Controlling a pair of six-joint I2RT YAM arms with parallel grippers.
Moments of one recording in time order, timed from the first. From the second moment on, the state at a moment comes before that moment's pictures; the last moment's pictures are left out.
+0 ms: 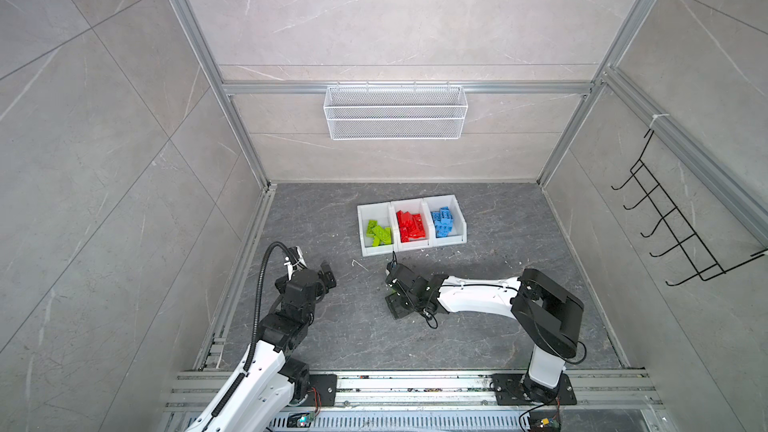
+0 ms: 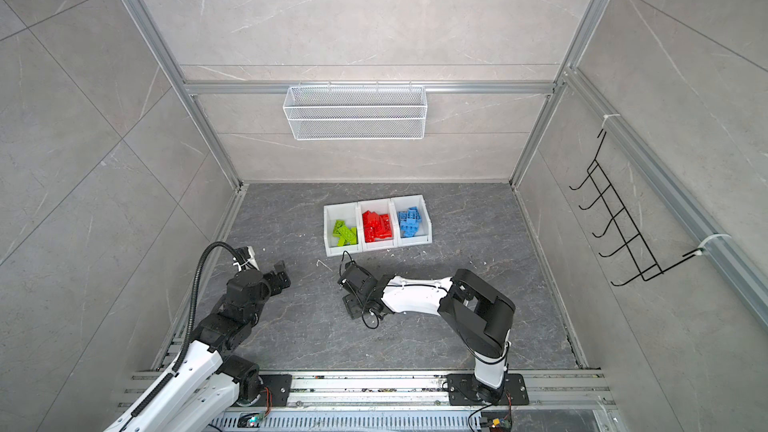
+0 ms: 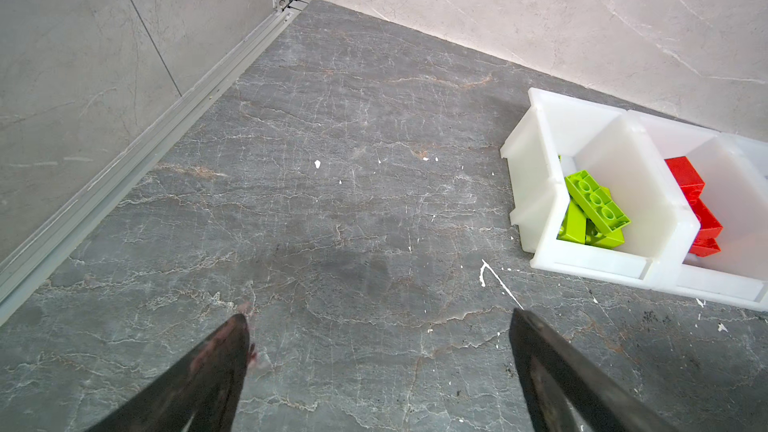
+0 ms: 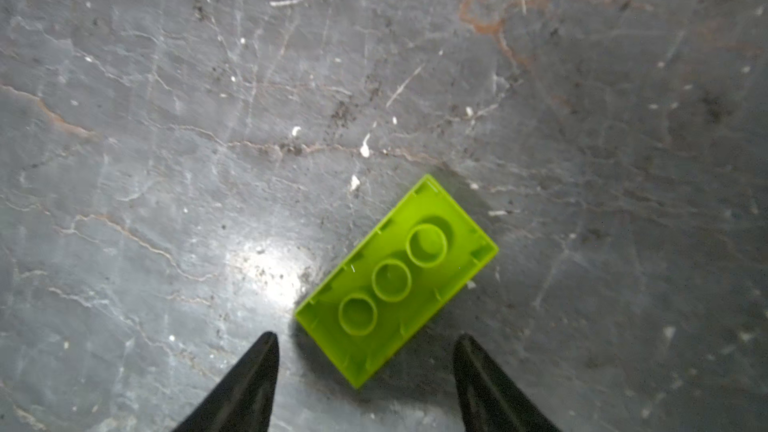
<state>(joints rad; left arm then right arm) -0.39 0.66 0.42 -0.30 -0.47 -0.44 1.02 1.84 1.08 -0.32 0.10 0.46</state>
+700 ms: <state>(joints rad) -0.39 0.71 0.42 -0.30 -0.47 -0.44 1.02 2.02 1.32 -0.39 0.16 0.38</state>
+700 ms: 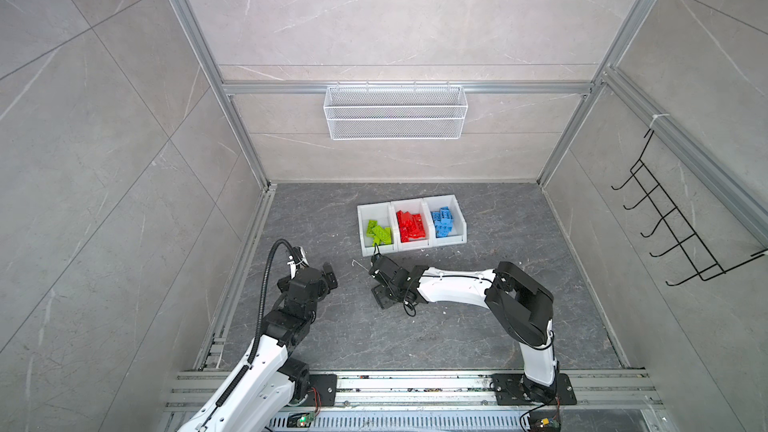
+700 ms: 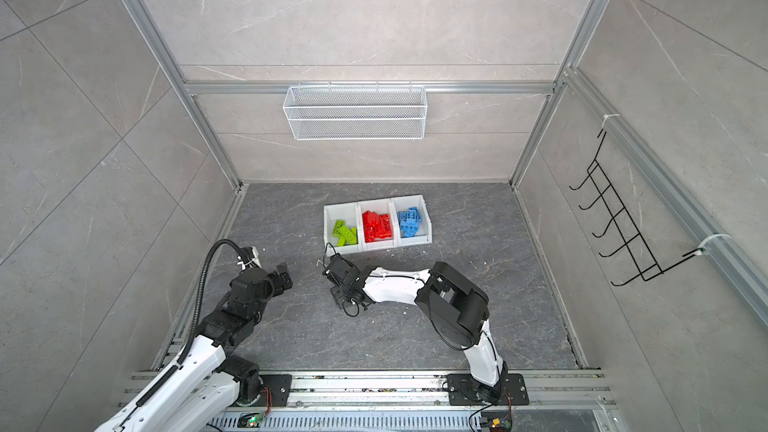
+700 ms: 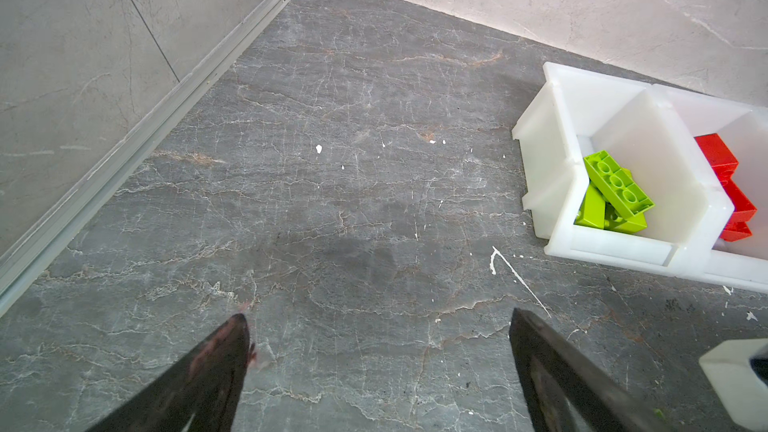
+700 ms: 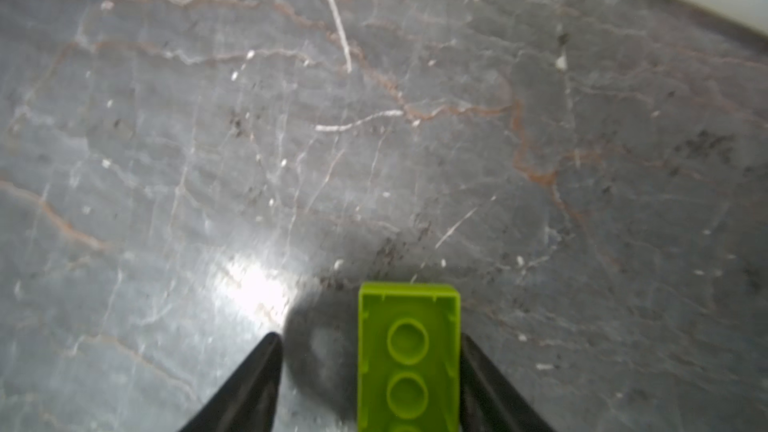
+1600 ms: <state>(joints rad) -0.38 0.75 0.33 -0.06 -0.61 -0.29 0.79 2.09 1.71 -0.37 0.12 0.24</state>
